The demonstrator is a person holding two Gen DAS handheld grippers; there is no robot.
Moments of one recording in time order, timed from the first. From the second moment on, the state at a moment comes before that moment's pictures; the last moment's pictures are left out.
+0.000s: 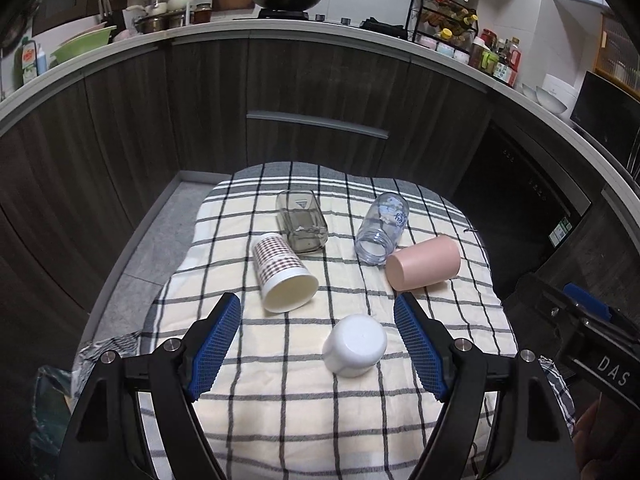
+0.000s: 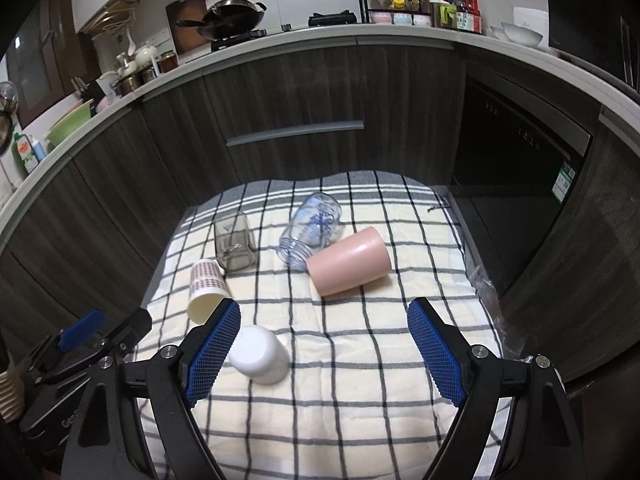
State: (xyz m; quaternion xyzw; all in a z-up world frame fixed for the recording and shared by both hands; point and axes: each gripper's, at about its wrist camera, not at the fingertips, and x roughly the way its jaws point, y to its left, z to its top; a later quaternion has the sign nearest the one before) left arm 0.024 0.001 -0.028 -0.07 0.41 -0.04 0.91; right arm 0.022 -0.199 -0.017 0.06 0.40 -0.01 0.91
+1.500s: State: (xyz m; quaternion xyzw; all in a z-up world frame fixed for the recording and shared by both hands) left arm -0.012 0.022 0.021 -0.05 0.38 0.00 0.92; right arm -0.015 -0.177 0.047 0.04 0.33 -0.01 0.94
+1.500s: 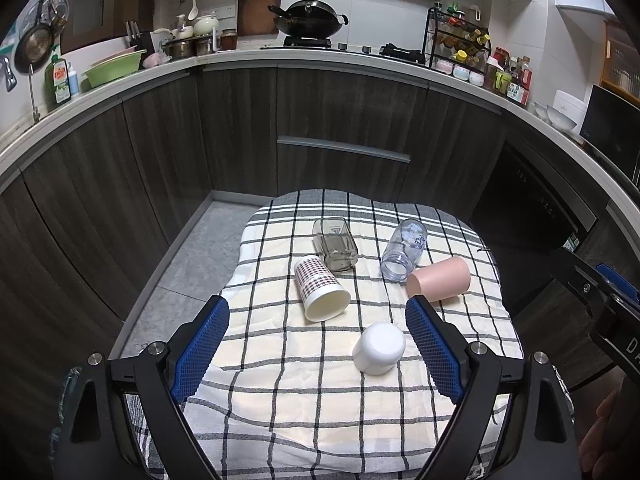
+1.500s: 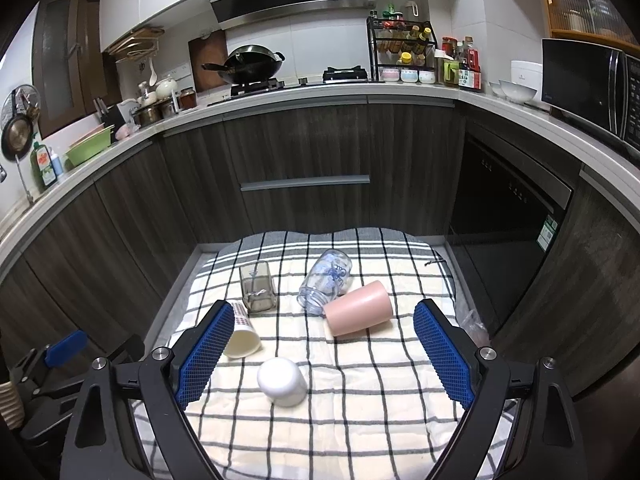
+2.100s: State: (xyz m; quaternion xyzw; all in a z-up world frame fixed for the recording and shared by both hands) left arm -0.012 0.022 0.020 -0.05 0.38 0.00 0.92; right arm -0.016 -0.177 0.047 0.04 0.33 -0.01 0.94
